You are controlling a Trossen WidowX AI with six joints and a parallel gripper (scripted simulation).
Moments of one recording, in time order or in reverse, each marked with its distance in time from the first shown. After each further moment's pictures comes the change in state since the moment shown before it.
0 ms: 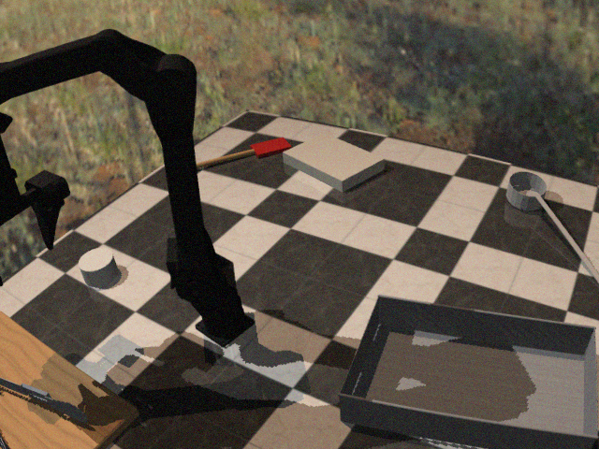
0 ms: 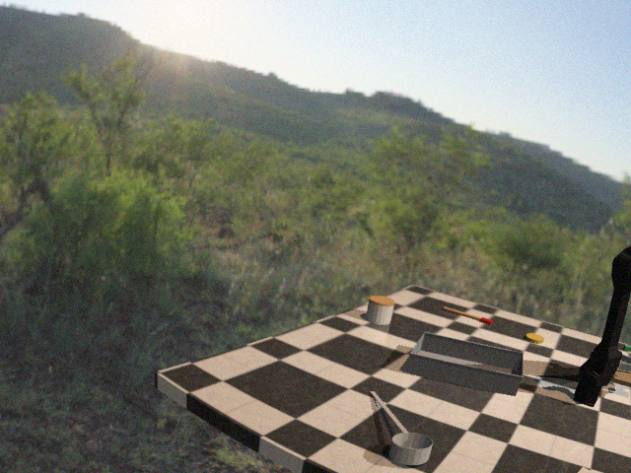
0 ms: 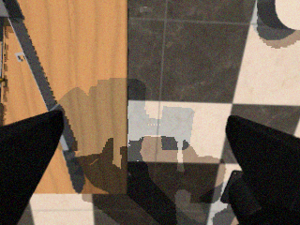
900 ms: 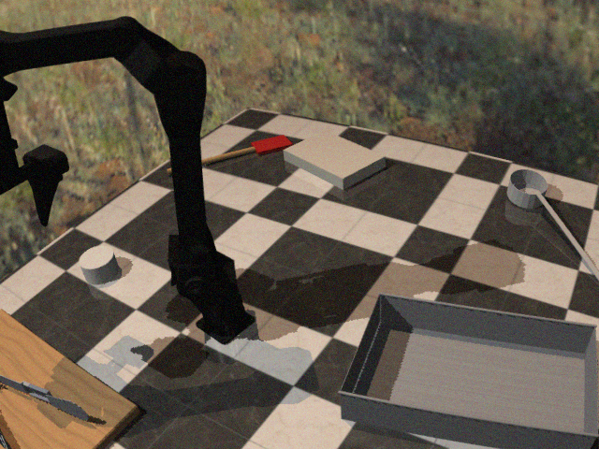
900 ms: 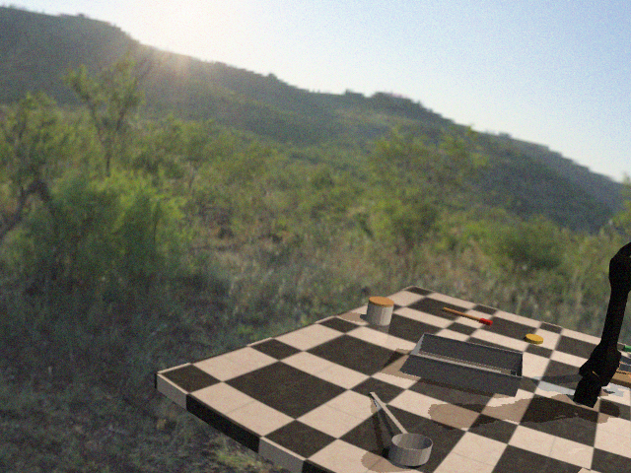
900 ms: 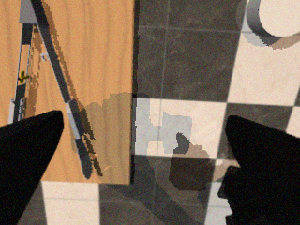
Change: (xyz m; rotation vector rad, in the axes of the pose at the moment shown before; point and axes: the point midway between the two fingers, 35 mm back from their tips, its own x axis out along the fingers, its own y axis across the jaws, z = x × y) arm -0.038 -0.004 -0.002 -0.007 -0.052 0.047
